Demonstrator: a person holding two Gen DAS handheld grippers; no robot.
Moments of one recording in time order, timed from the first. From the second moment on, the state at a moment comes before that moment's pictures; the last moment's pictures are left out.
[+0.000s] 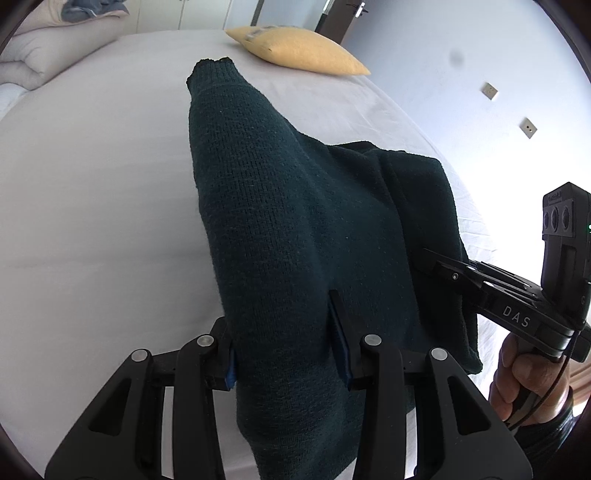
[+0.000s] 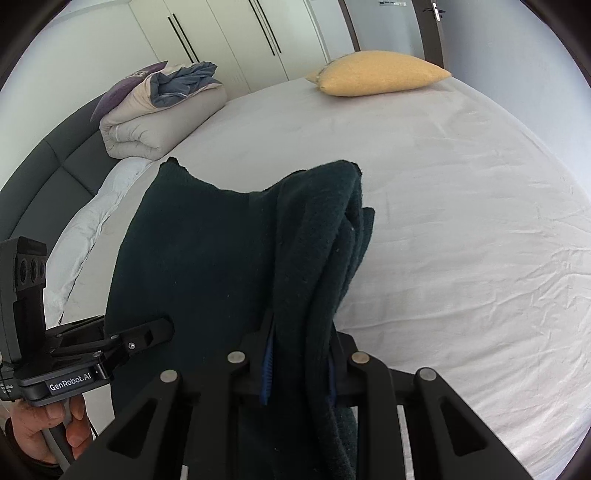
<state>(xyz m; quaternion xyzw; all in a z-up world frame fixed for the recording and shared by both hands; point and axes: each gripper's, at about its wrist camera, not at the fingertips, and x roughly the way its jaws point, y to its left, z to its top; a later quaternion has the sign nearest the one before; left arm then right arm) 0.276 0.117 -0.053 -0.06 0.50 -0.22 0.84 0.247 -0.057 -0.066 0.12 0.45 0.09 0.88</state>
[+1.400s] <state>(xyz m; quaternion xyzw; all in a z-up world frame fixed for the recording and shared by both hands) 0.284 0.232 -0.140 -0.11 0.52 -0.17 0.83 0.253 0.010 -0.160 0.21 0.51 0.11 0.83</state>
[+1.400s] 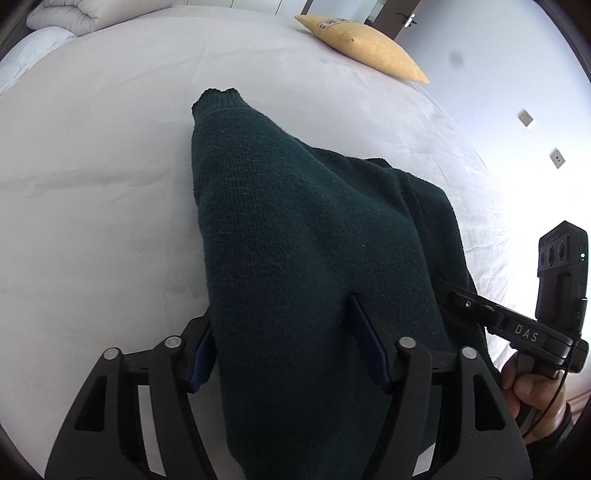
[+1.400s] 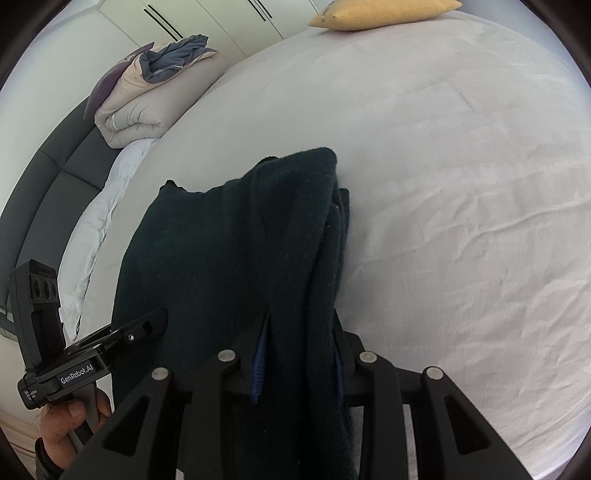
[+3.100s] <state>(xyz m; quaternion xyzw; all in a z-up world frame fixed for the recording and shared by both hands) 0.057 0.225 0.043 0.00 0.25 0.04 0.97 0.012 0.015 0.087 0.06 0.10 0.00 0.99</state>
